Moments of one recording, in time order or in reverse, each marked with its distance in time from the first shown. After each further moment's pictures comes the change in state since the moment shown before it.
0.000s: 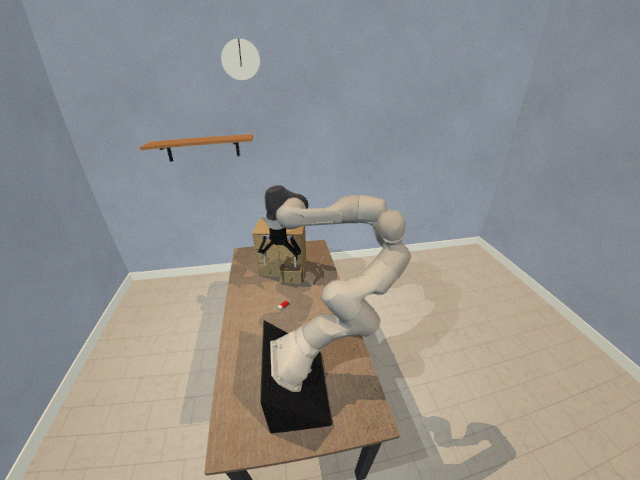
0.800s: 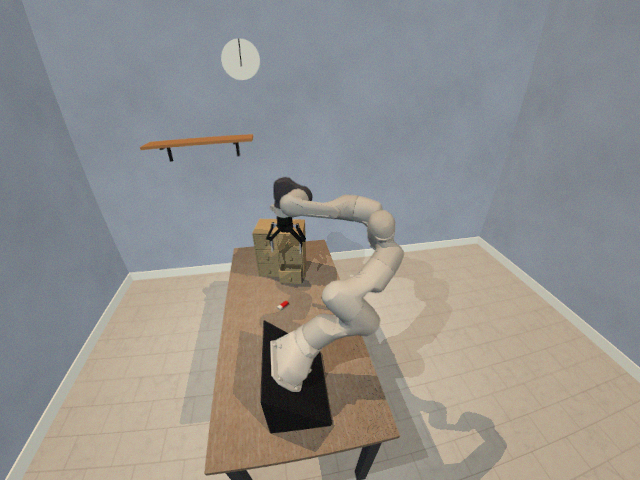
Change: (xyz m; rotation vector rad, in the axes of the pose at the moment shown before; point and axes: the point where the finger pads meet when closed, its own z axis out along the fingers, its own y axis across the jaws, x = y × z) arm 0.118 0.010 0.002 0.000 -0.003 0.019
